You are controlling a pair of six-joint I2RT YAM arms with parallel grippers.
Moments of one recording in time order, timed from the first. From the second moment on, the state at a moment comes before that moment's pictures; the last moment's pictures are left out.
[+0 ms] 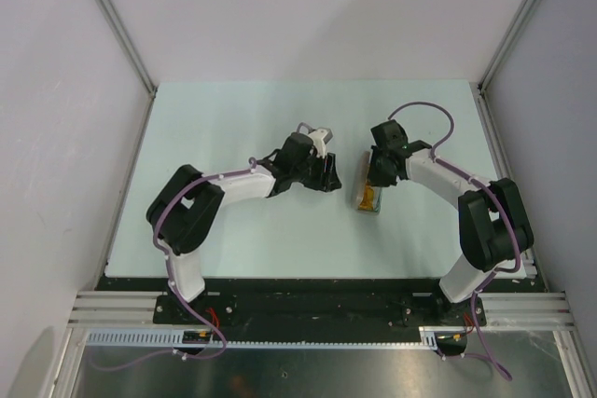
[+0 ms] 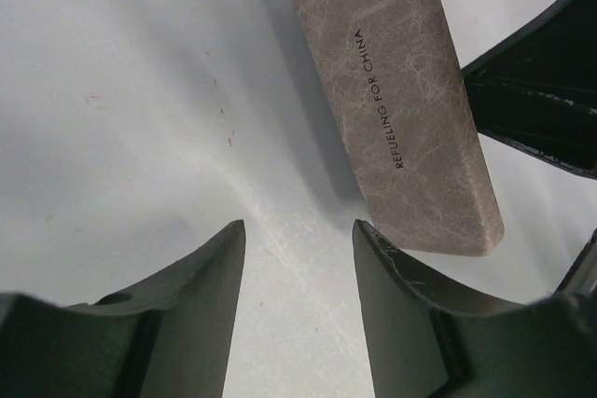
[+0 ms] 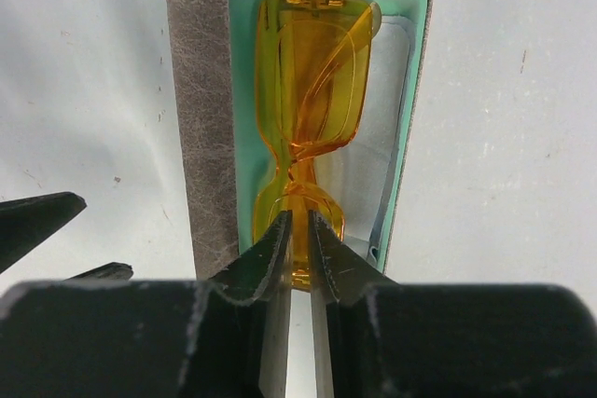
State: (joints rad) left arm -0.69 1.85 1.11 0.09 0.27 -0.41; right arm 0.40 1.65 1.11 -0.51 0.06 0.60
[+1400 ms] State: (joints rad) left arm -0.75 1.96 1.19 0.13 0.34 -0.45; right arm 0.37 1.62 1.05 -0.50 0.07 0.58
